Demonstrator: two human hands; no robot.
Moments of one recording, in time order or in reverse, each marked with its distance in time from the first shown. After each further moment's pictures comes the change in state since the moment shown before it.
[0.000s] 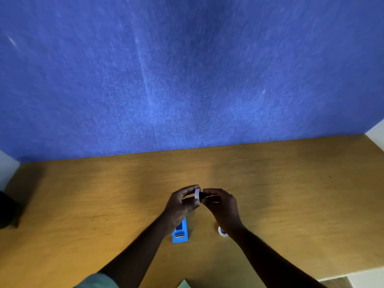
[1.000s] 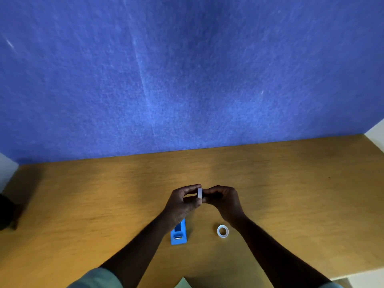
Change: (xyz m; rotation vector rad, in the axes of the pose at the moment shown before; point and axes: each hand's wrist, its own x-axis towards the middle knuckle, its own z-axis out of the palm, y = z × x) left_hand 0.005 0.017 0.007 0.194 0.031 0.040; right_hand 0.024 -0.008 -0.018 0.122 -0.125 0.001
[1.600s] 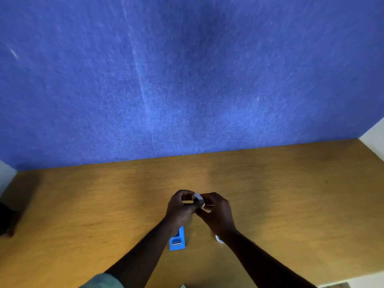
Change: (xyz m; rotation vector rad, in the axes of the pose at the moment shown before) left_hand 0.001 0.001 0.014 0.046 0.232 -0.152; right_hand -0.018 0.013 0.023 -0.466 0.085 -0.196
